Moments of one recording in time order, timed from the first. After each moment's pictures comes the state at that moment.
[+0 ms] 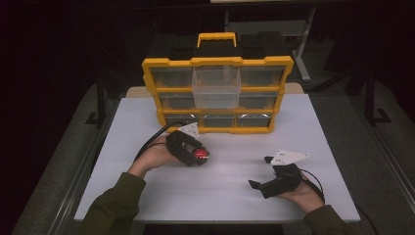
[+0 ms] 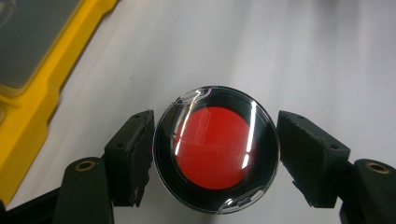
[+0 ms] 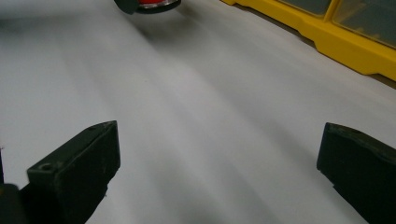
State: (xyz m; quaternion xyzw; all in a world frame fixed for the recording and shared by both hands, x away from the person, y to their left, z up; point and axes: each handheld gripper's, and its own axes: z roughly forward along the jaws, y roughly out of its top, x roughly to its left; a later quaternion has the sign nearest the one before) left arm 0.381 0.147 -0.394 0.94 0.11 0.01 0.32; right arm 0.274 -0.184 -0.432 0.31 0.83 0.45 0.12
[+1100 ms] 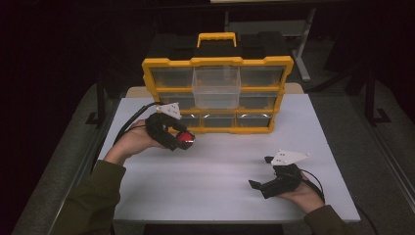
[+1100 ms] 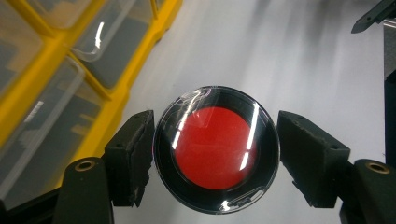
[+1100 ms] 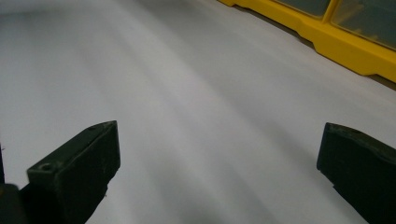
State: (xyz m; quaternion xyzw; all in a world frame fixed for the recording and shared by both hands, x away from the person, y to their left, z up) left arm 0.385 0.185 -0.320 0.93 0.14 0.04 0.33; right arm 0.273 -0.184 -0.432 0.31 0.83 0.45 0.12
